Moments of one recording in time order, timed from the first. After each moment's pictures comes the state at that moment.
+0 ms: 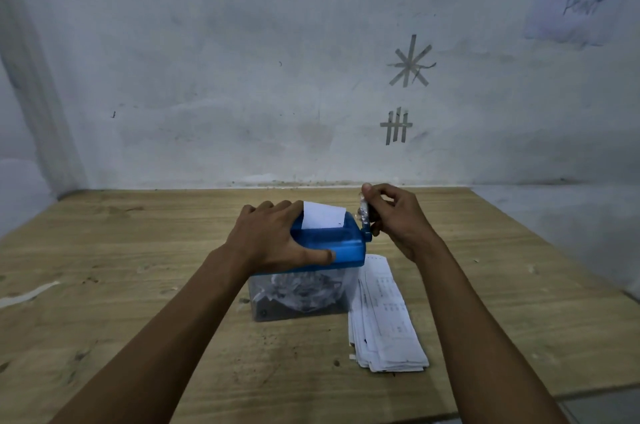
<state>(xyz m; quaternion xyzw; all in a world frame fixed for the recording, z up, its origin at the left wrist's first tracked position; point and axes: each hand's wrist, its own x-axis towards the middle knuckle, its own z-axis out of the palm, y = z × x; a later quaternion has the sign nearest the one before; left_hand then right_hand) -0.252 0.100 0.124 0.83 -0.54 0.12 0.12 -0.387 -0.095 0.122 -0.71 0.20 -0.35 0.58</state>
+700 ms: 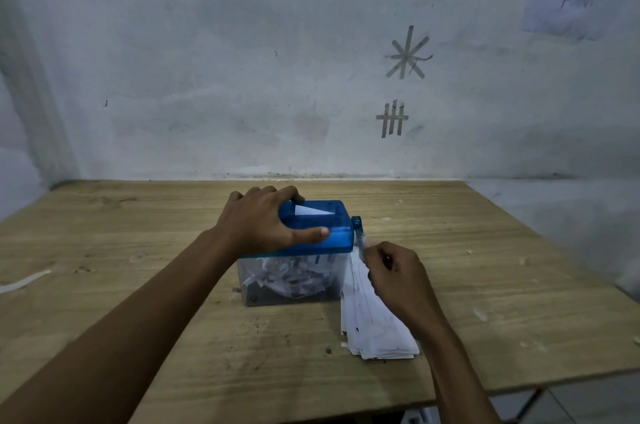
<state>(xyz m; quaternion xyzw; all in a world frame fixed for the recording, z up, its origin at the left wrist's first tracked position) -0.243 0.097 0.123 0.84 -0.51 0.08 0.15 -0.453 -0.027 0.061 -0.79 0.27 -0.33 0.43</state>
